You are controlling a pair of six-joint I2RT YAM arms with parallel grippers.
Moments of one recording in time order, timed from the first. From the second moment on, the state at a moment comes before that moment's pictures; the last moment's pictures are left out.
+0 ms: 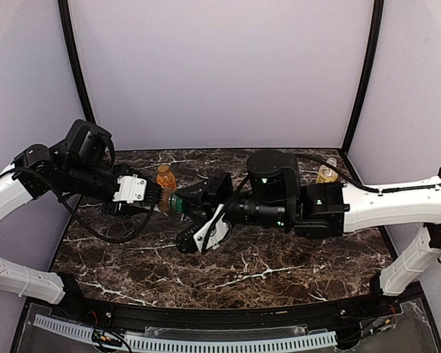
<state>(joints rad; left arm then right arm) -0.79 1.08 1.23 -0.94 0.16 1.06 1.31 1.51 1.23 0.05 0.08 -1.47</state>
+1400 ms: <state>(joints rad) -0.57 0.81 0.99 -0.73 0.11 0.72 0.74 1.45 1.05 -0.74 0.10 0.27</state>
